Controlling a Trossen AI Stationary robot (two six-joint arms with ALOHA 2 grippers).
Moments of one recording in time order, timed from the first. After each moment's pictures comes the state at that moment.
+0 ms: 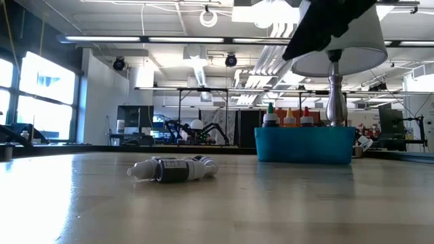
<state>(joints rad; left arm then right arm) -0.42 1.70 2.12 -1.57 -0.84 -0.54 0.21 1.22 0.87 -0.37 0.29 0.15</state>
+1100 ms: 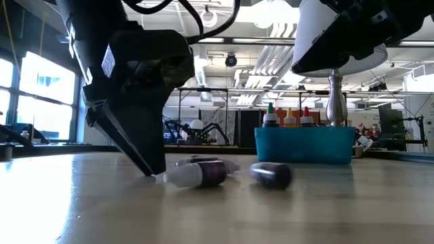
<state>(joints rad) -0.45 1.90 1.17 -0.42 -0.26 -1.04 0.40 1.22 0.57 0.10 0.46 0.16</state>
